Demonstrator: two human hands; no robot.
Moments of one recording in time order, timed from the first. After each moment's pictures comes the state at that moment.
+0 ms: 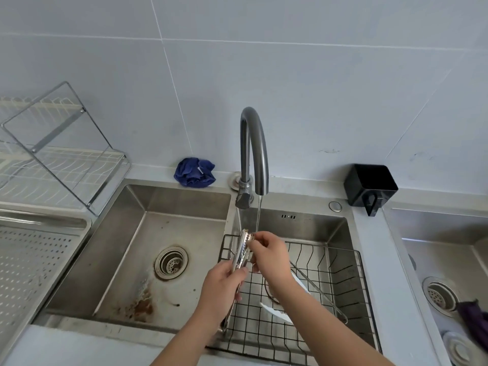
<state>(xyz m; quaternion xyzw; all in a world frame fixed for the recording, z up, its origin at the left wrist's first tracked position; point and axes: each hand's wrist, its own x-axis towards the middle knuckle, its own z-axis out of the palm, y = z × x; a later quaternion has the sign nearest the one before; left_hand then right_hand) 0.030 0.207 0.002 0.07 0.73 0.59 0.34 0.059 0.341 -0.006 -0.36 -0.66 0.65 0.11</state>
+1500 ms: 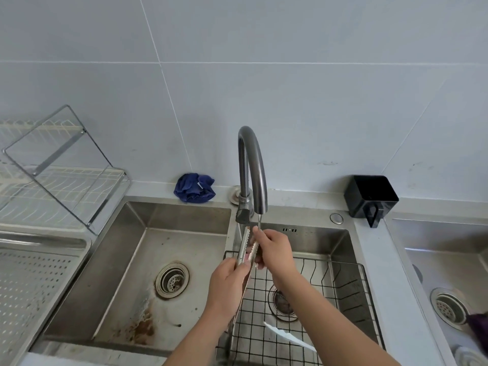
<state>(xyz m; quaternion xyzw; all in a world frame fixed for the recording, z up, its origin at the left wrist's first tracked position) 0.008 0.236 0.014 0.09 0.76 0.58 0.28 0.028 0.372 0.006 -0.34 -0.65 0.67 0.13</state>
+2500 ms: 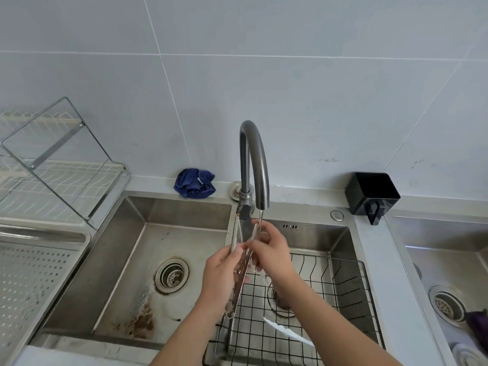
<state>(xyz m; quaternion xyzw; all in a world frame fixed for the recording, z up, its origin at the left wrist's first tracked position) -0.003 0.235 0.013 0.05 0.66 0.68 0.30 0.035 0.363 -0.003 -0.28 -0.63 0.71 0.14</state>
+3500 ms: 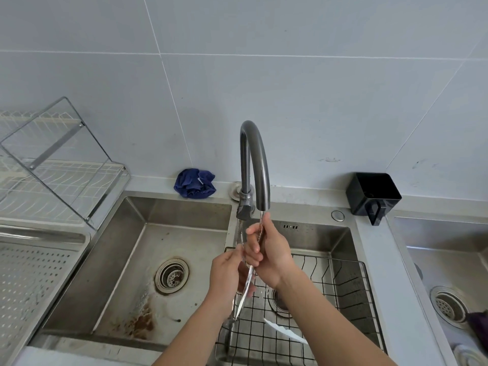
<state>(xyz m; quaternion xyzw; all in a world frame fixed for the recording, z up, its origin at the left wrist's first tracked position) -0.006 0.246 -0.007 -0.01 0.66 0.68 0.34 0.022 0.362 0.015 -0.24 -0.33 0.91 0.09</state>
